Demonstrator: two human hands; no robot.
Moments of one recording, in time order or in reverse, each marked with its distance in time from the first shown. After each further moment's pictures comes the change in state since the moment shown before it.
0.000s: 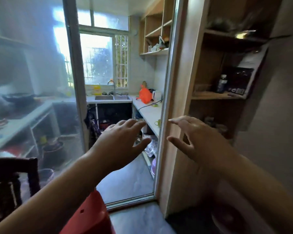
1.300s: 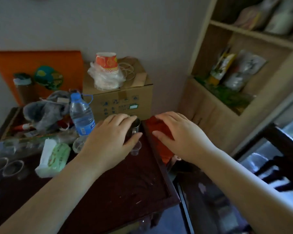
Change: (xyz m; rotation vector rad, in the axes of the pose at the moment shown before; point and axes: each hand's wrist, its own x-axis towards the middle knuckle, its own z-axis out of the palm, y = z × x) left_hand -0.653 -0.364 -0.240 0.580 0.054 -1.472; right_hand 0.115 -0.828 0.337 0.773 -0.414 -1.277
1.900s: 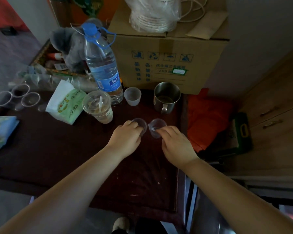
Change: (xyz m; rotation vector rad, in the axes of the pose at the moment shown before) left_hand 0.016 -0.088 0.247 0.049 -0.362 -0.446; right_hand 0.057 0.118 0.269 0.247 -0.377 -0.295
